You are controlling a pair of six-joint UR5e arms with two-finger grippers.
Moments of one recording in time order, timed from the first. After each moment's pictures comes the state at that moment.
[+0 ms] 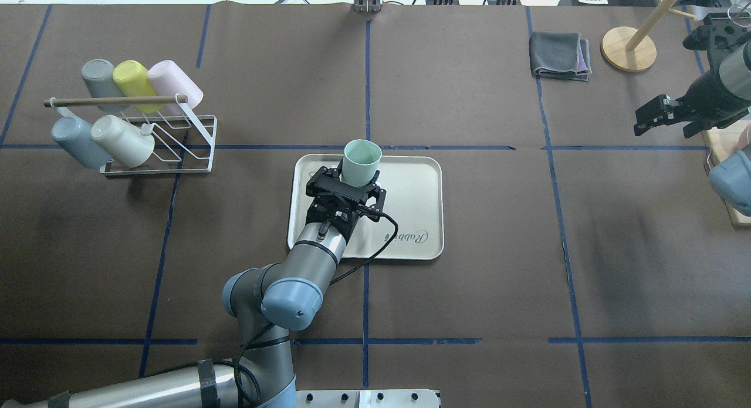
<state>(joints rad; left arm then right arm) -0.25 -2.28 -1.23 -2.70 -0.75 -0.71 1.13 -1.42 1.76 -1.44 2.22 0.67</state>
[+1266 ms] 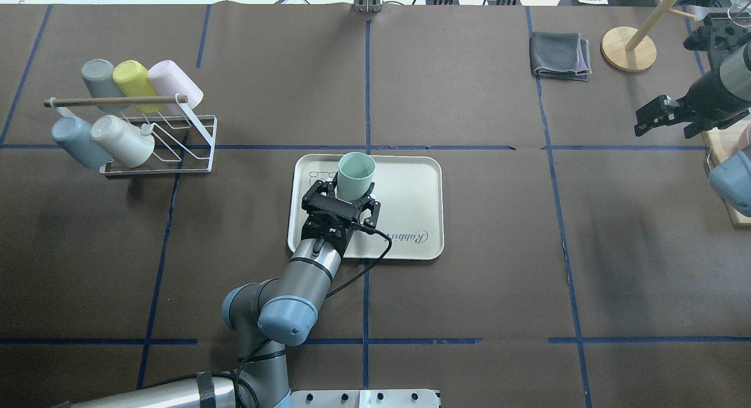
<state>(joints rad) -0.22 -2.27 -1.17 -2.79 -0.69 -0.71 1.13 -1.42 1.76 -1.44 2.22 0.67</state>
